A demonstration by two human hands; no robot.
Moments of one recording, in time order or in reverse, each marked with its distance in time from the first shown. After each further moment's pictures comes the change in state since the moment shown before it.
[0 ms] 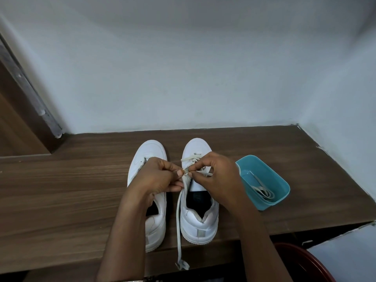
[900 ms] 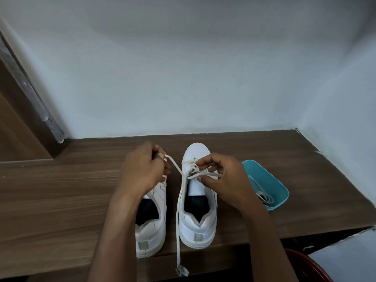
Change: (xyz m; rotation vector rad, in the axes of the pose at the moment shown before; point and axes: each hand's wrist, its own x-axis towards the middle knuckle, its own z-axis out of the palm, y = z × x) left_hand -0.019 0.027 -0.013 0.279 0.359 0.285; right_hand 0.000 0.002 -0.025 0.122 -0.083 0.091
